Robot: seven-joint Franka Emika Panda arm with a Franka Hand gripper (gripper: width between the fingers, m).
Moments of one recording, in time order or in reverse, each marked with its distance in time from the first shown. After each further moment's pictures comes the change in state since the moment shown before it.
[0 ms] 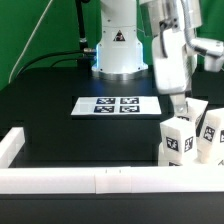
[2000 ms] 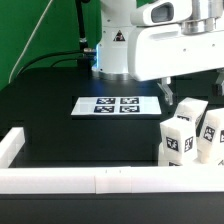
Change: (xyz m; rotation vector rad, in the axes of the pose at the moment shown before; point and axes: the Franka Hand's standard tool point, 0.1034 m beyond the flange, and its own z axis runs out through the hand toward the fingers) arm -0.015 -0.002 -0.007 -0.124 0.018 -2.134
